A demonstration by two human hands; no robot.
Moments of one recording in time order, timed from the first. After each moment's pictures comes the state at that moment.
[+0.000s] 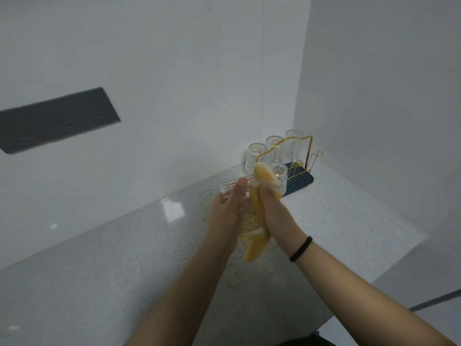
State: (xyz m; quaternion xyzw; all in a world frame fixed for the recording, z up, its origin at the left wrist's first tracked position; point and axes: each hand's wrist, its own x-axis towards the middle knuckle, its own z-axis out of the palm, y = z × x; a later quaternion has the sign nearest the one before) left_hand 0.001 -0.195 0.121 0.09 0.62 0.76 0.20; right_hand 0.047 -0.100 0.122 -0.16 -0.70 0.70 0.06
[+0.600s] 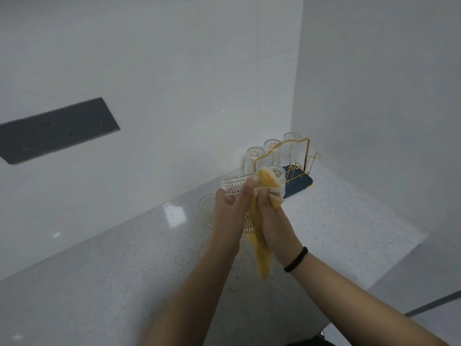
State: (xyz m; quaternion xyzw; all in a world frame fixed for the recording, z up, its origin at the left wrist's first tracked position) left_hand 0.012 -0.183 0.133 0.06 0.69 0.71 0.14; right_hand 0.049 -0.104 0.108 -0.14 -0.66 0.72 0.16
